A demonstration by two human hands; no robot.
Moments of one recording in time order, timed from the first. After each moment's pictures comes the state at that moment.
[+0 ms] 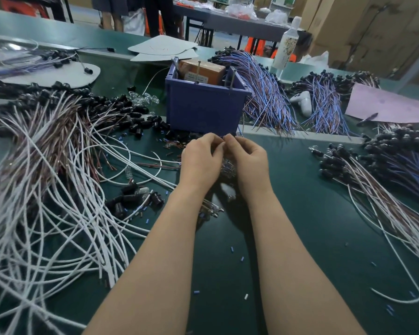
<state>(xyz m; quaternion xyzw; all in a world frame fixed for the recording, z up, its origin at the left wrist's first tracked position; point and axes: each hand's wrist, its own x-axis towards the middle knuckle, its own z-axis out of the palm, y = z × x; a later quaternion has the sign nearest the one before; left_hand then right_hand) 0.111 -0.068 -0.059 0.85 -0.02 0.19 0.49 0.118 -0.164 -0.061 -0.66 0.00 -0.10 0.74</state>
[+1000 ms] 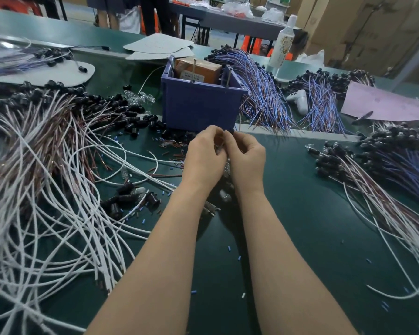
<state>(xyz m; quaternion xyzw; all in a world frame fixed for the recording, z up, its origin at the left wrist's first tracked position) 0.108 -0.075 -0.052 0.83 -0.05 0.19 0.52 0.115 -0.159 -0.058 -0.74 0.01 -0.21 0.64</state>
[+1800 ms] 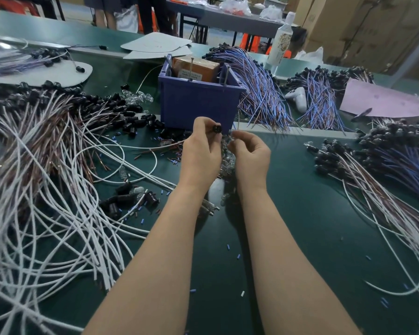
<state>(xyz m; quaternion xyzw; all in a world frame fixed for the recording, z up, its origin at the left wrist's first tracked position) 0.108 -0.075 -0.057 0.77 -0.07 0.26 0.58 0.121 -0.165 -0.063 -0.69 0.06 -0.22 0.69</state>
